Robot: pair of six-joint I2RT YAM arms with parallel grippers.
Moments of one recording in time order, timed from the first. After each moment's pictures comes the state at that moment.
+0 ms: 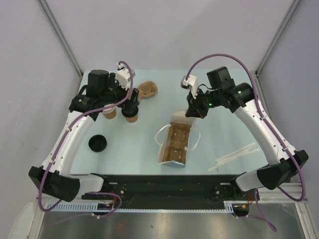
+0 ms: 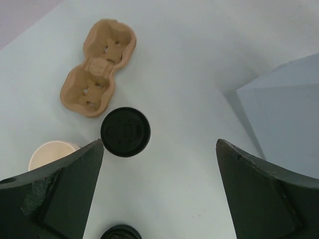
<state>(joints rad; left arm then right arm) -0.29 1.26 1.42 -0.72 0.32 0.26 0.50 1.43 1.66 -1.07 -0.61 -0.42</state>
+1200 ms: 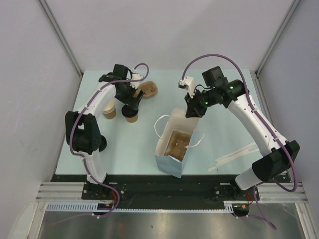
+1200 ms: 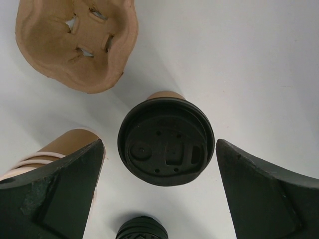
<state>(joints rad) -0.22 1.88 1.66 -0.88 0.15 0.35 0.48 1.52 1.66 -1.08 -0.58 -0.42</state>
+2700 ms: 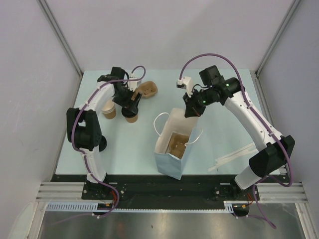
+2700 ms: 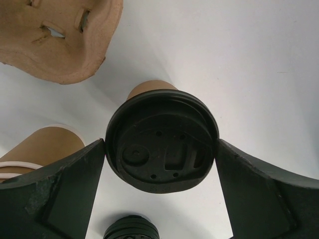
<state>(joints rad) -0.17 1.94 1.66 -0.93 0.25 0.35 0.48 1.57 1.68 -1.10 -0.58 -0.43</state>
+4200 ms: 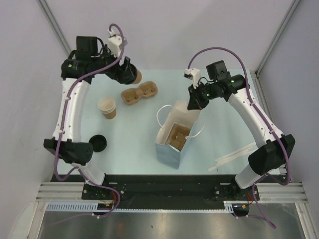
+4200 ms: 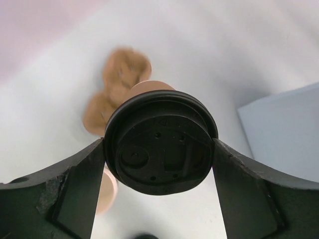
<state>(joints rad) -0.15 1.71 2.09 -1.07 0.48 0.33 0.40 1.59 1.71 -1.04 -0.58 -0.32</state>
